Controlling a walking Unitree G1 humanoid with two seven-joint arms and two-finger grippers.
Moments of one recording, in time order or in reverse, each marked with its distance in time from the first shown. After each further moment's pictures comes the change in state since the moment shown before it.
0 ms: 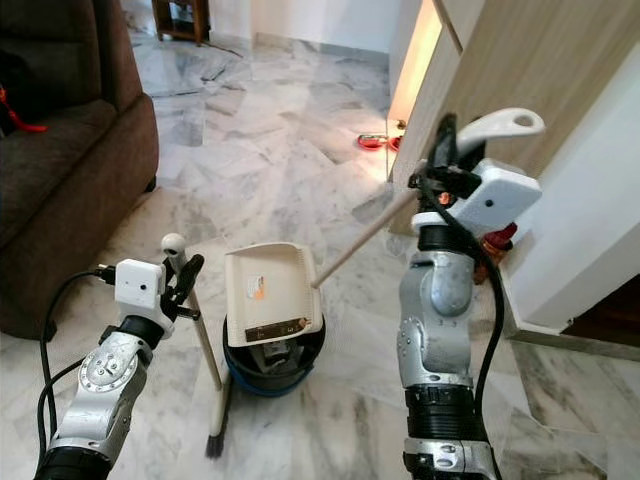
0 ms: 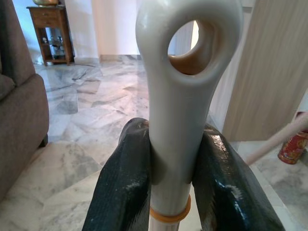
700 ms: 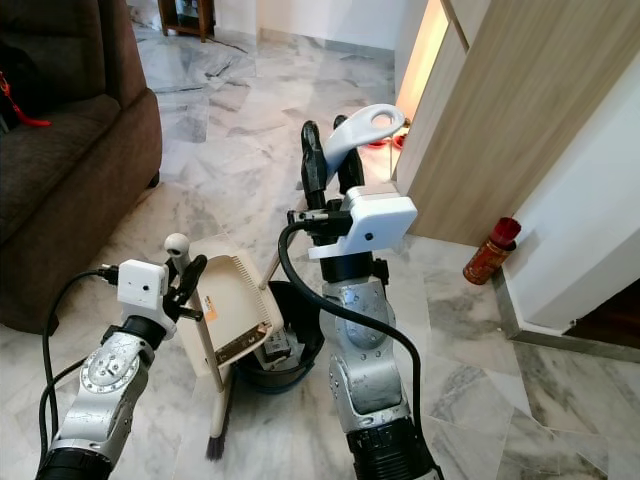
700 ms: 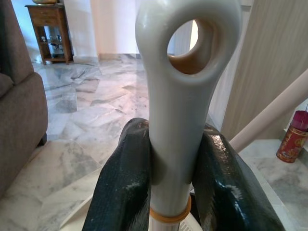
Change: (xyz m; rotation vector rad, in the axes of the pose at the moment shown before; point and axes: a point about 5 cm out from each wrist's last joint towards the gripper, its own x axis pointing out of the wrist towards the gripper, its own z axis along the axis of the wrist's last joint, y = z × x) left arm 0.000 -0.004 0.001 -0.002 -0.004 -0.017; right arm -0.027 0.067 0.000 0.040 -0.010 0.234
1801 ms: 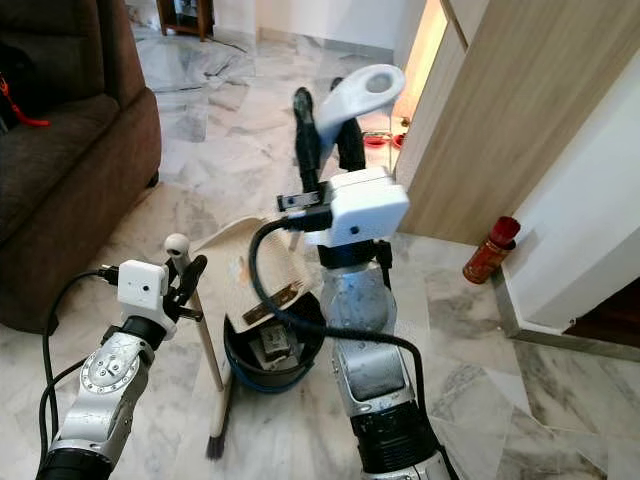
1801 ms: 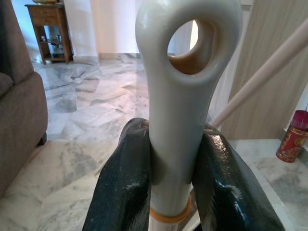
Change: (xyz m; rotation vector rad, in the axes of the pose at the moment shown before) left arm 0.000 0.000 0.000 0.001 -0.001 0.000; right arm 0.014 0.018 0.025 -0.173 -0.165 0.130
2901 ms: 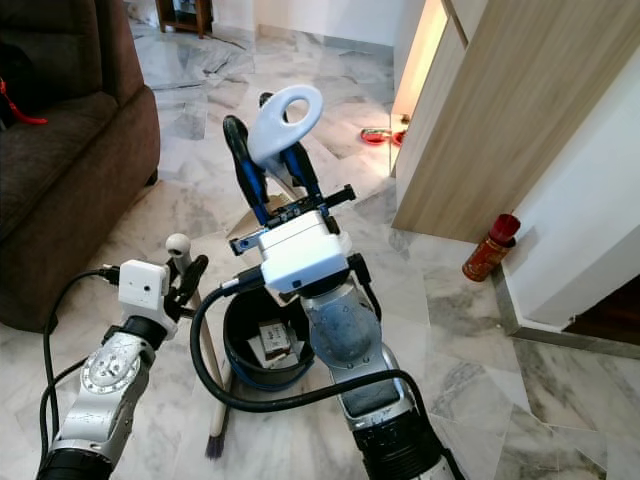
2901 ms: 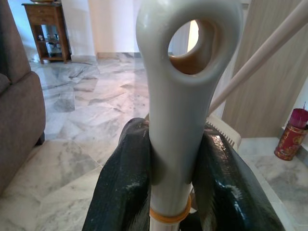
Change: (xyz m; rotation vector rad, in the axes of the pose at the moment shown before) left arm 0.000 -0.001 0.000 0.001 -0.001 -0.005; right arm -0.012 0.025 0.006 -0.174 -0.089 0.205
